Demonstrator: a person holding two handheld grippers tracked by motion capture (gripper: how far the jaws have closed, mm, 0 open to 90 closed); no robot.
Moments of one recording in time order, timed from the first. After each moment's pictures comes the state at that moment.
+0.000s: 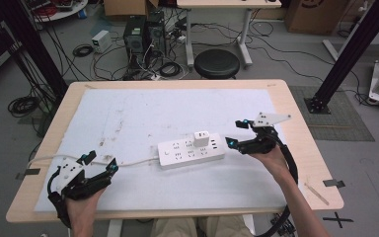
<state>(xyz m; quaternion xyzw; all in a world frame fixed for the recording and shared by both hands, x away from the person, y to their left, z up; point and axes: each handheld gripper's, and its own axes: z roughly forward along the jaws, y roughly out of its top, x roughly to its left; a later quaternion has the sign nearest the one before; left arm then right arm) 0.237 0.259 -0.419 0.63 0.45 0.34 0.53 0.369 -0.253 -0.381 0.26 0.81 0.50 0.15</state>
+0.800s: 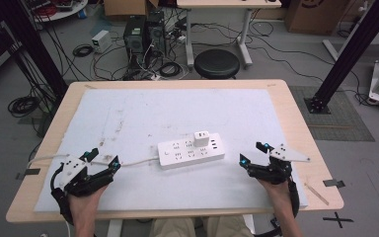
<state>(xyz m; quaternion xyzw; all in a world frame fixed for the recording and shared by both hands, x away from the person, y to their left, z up) 0.244 0.257 -0.419 0.63 0.45 0.34 0.53 0.292 -0.276 -0.426 0.39 0.73 0.51 0.24</state>
